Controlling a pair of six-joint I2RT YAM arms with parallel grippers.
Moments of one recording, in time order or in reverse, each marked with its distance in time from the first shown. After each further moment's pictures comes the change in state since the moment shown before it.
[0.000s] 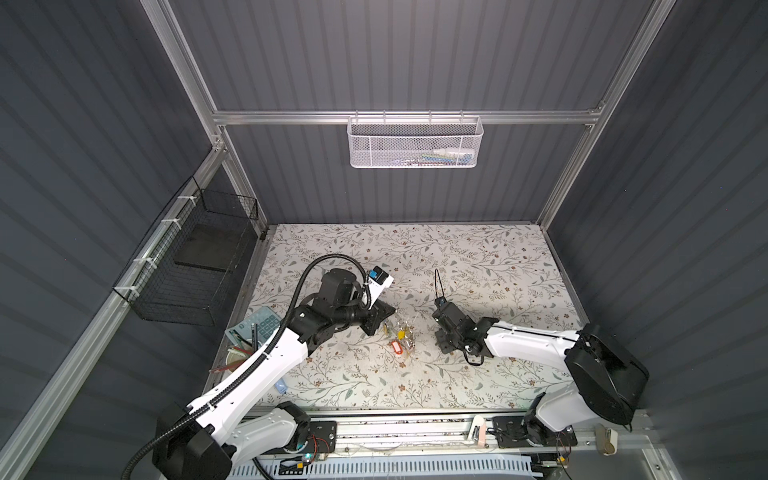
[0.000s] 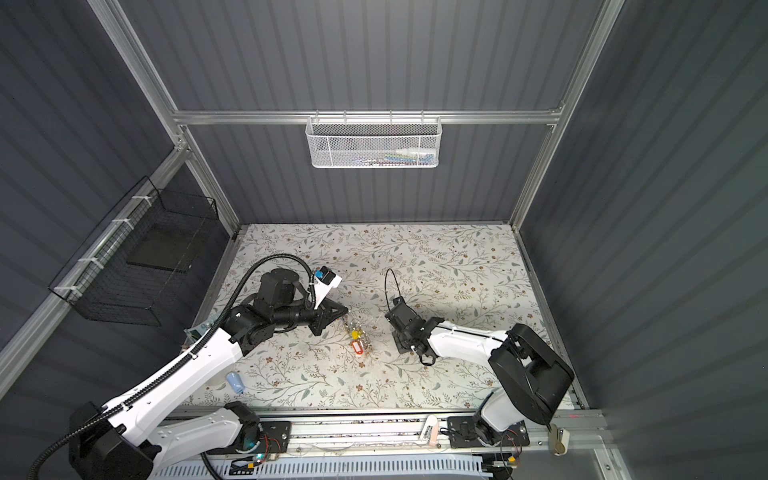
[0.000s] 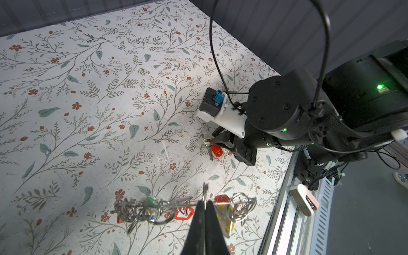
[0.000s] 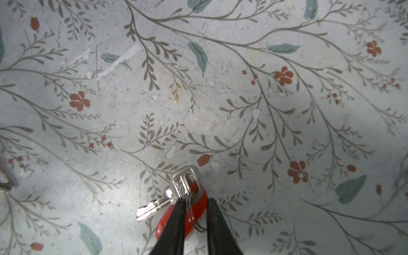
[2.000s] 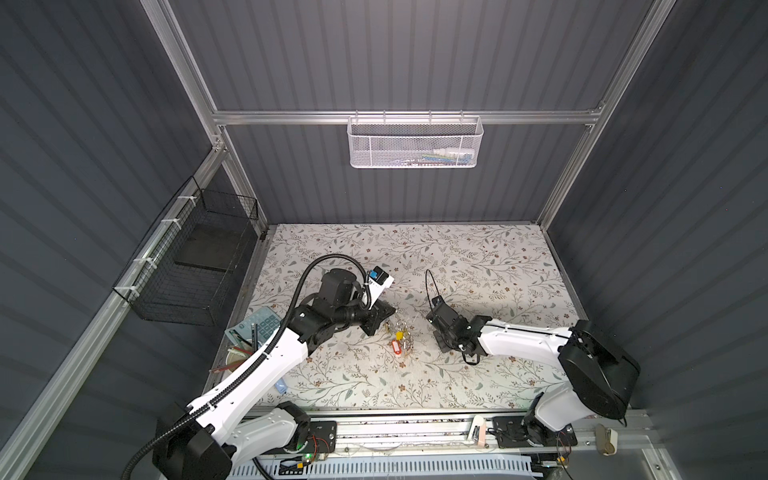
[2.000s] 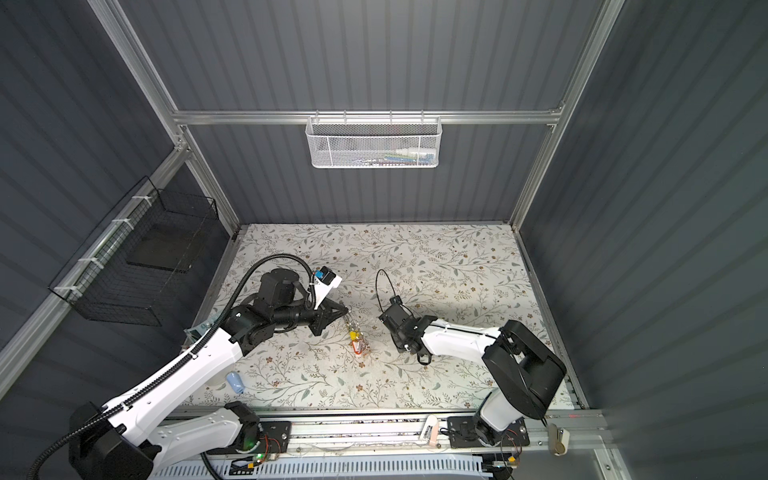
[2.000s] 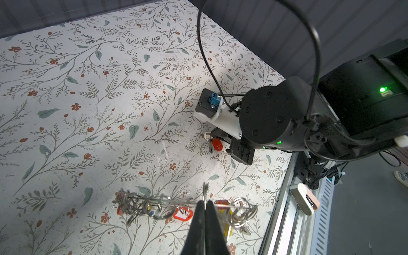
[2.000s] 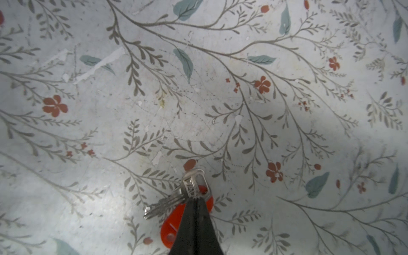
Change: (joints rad) left arm 0.000 0.000 0.000 0.000 0.003 0.007; right arm 0.035 0.042 0.053 -0.053 0.098 0.000
